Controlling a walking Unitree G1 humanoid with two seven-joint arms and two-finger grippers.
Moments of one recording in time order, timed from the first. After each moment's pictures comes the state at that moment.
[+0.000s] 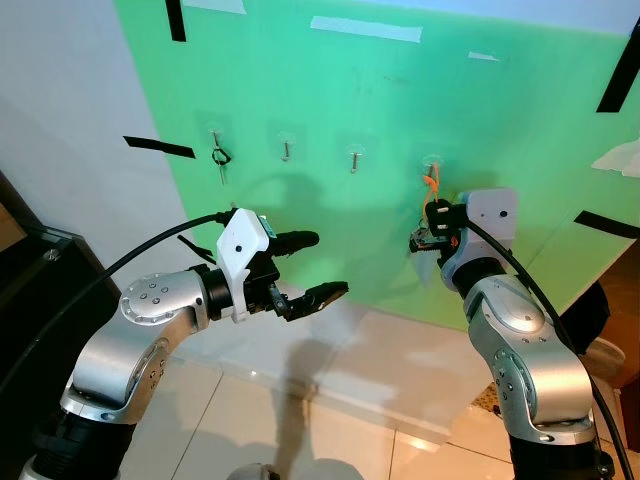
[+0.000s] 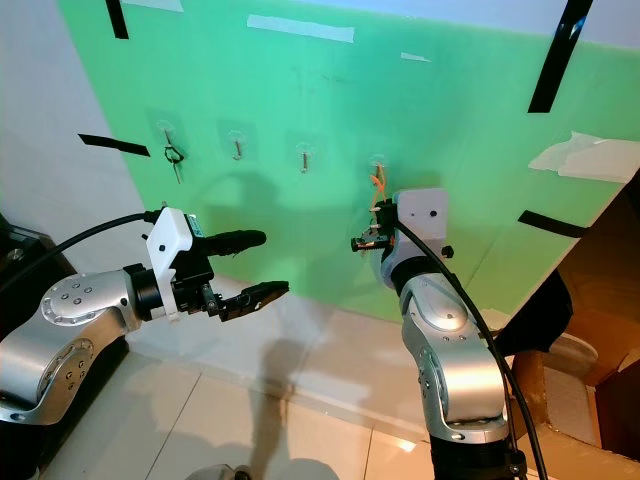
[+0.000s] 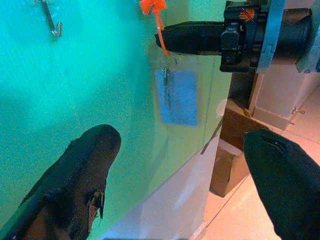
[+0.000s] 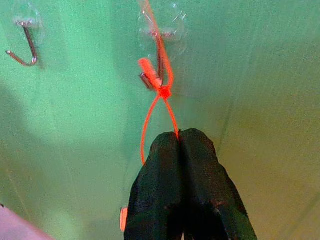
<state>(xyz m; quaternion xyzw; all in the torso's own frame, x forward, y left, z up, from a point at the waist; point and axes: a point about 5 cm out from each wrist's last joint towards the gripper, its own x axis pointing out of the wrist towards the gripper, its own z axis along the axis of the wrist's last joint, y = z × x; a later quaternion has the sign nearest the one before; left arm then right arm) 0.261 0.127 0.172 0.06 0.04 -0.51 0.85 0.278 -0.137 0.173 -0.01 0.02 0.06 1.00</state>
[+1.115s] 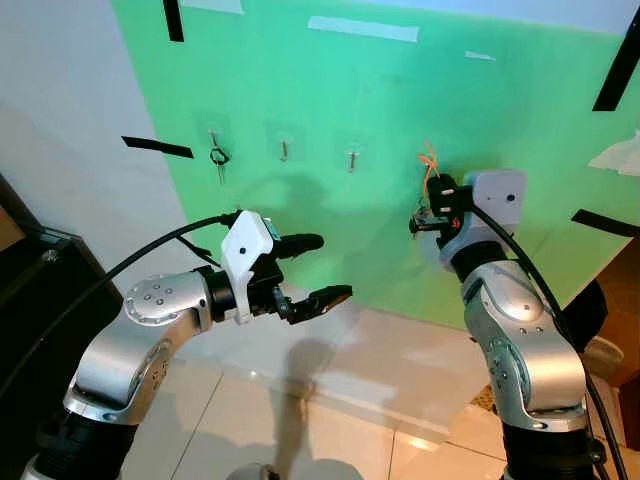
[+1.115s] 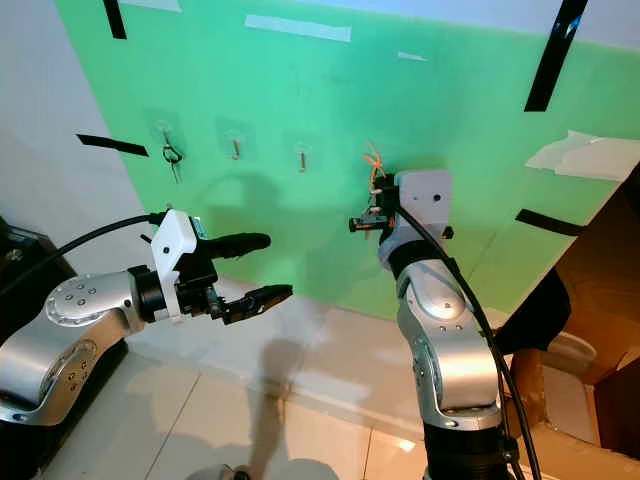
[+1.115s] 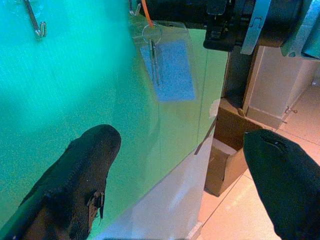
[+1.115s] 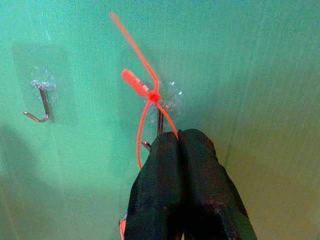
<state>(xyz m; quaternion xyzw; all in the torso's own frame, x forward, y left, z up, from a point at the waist) 0.260 0.123 0.171 0.06 0.04 -0.52 0.85 0.285 -0.132 0.189 0.00 -0.03 0.06 1.00</state>
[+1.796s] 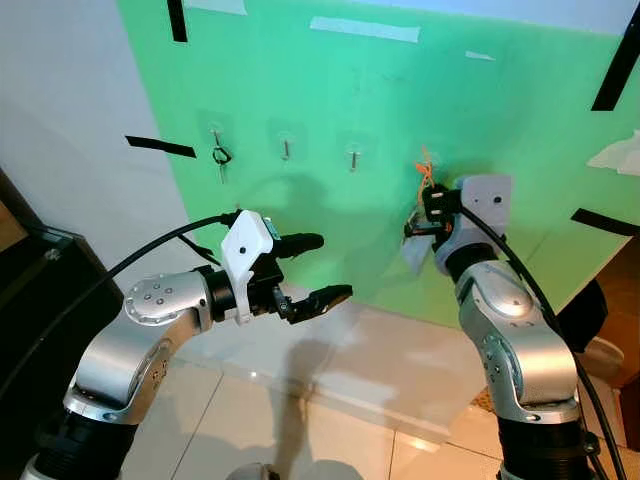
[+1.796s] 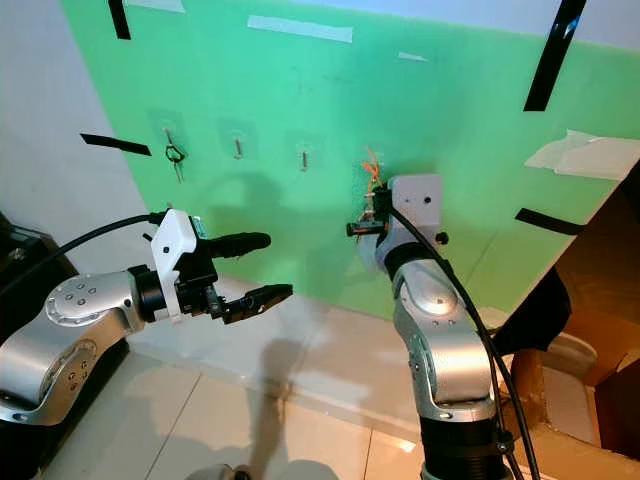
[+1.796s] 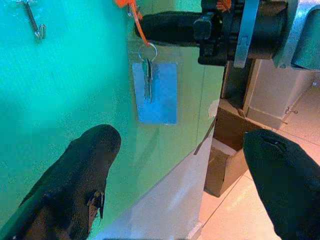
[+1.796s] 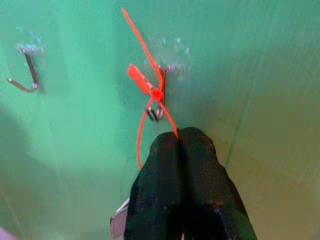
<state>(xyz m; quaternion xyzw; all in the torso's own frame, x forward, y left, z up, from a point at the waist) 0.260 0.123 0.171 0.06 0.04 -0.52 0.85 0.291 -0.132 0.178 -0.01 0.01 0.05 1.00</state>
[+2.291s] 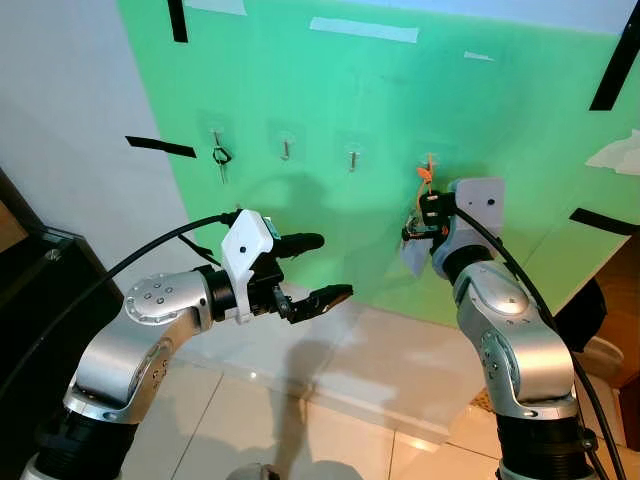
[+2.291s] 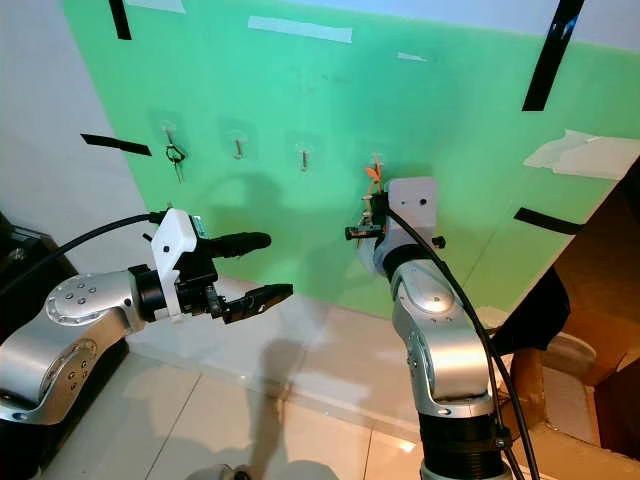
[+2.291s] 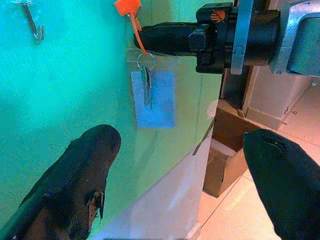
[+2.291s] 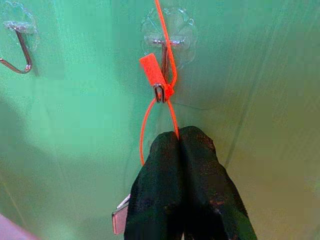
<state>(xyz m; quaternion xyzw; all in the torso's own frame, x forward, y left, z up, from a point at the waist) 0.261 0.123 0.172 0.05 0.04 -0.52 0.85 0.293 -0.132 0.172 -0.01 0.03 0.05 1.00</state>
